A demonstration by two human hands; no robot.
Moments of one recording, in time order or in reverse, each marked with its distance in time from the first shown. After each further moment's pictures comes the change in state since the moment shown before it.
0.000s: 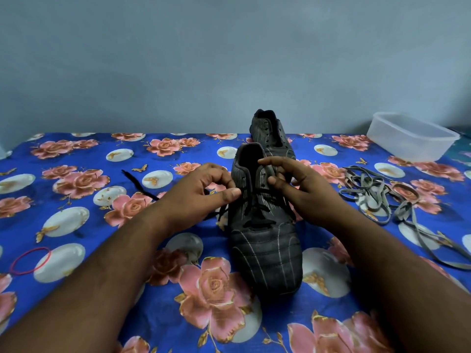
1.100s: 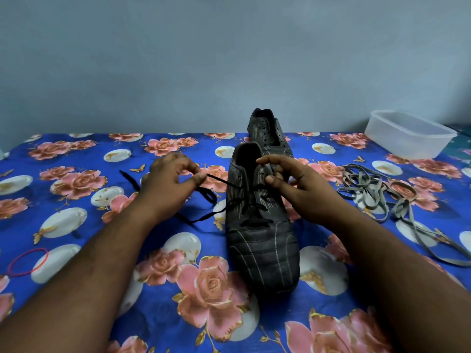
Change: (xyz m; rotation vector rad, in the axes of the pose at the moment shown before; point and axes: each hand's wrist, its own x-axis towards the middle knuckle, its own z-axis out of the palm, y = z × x) left_hand 0.007 -0.034 -0.027 0.343 0.296 -0.126; right_hand 0.001 0.004 -0.003 0.002 -0.015 -0.007
